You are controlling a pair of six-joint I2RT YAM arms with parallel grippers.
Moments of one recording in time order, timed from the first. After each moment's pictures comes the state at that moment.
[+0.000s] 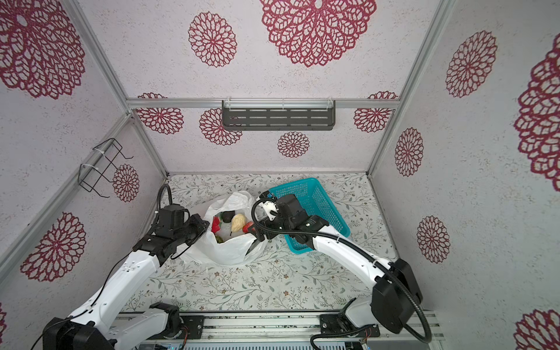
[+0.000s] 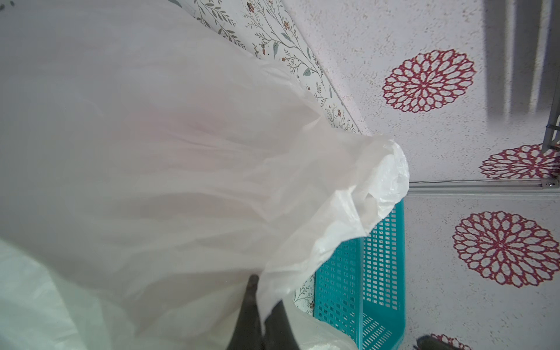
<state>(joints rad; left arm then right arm) -0.21 1.08 0.78 -0.40 0.12 -0.95 0.74 1.37 1.11 -0.36 -0.34 0.21</state>
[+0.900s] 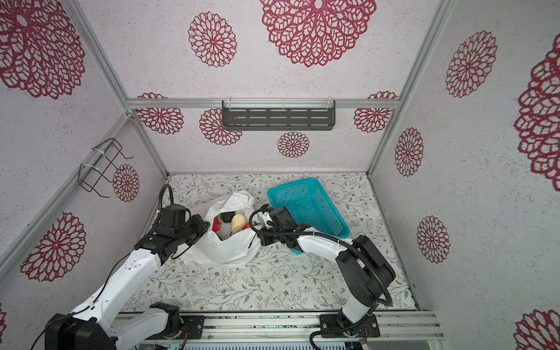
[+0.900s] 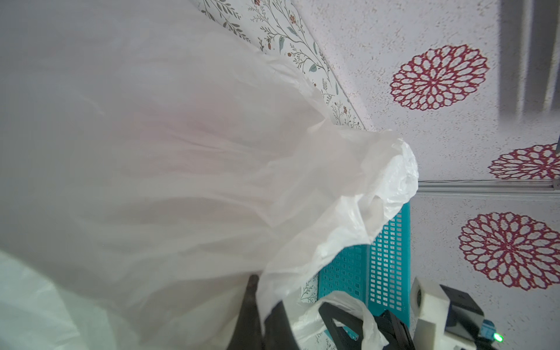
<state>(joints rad) -0.21 1.10 0.78 -0.40 0.12 -0.95 0.74 1.64 1.01 -0.07 -0.26 0.36</state>
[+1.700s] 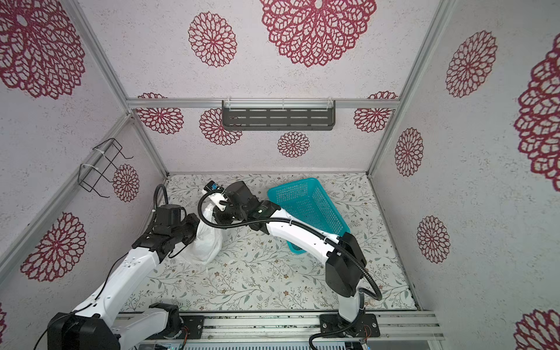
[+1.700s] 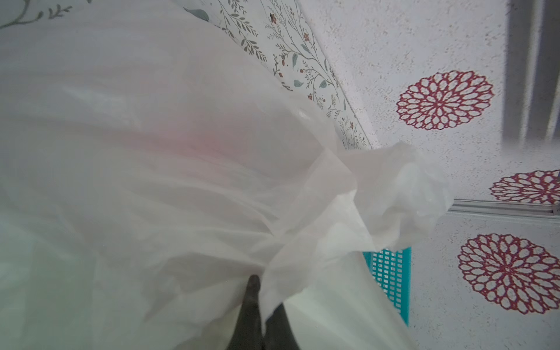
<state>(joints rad) -0.12 1.11 0.78 -0.39 0.15 -0.95 0.98 1.86 1.75 -0.36 -0.21 0.00</state>
